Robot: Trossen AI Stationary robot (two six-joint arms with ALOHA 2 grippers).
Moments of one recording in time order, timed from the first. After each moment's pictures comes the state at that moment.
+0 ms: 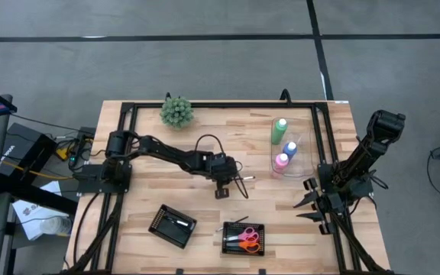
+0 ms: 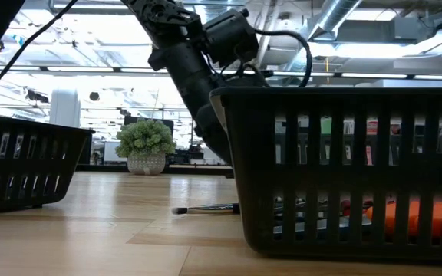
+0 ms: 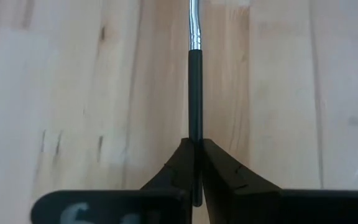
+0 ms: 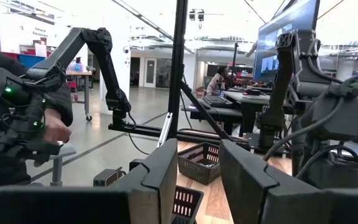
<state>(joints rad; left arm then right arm) -0.02 2.02 1.27 -0.26 -0.07 -0.06 1.15 1.18 0.02 1.44 0.87 -0.26</state>
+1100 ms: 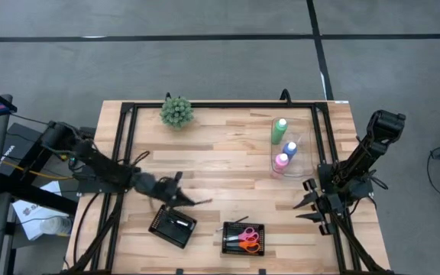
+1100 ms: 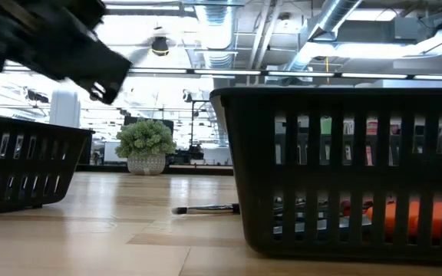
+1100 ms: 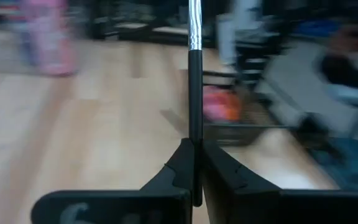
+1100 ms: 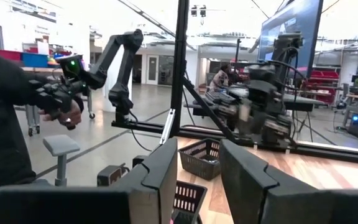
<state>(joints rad) -0.39 1.31 0.28 0.78 -0.14 -0.20 1.15 1.18 0.02 1.41 0.86 -0.23</state>
